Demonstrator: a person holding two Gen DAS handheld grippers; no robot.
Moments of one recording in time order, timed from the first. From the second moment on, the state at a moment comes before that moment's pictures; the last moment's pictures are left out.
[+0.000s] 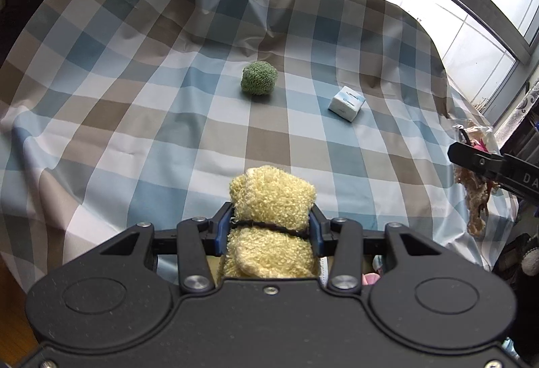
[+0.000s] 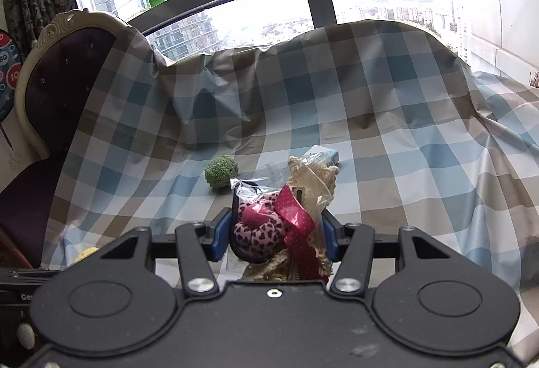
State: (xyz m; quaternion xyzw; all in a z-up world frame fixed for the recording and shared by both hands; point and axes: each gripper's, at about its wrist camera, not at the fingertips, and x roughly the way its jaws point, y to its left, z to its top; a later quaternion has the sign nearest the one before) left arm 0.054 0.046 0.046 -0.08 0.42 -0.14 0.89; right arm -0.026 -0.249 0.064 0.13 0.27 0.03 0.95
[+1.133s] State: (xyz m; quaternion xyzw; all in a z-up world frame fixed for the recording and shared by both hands) left arm 0.039 0.046 0.040 -0.06 0.41 -0.07 0.91; right arm -0.070 -0.221 0.042 0.14 0.34 0.07 0.93
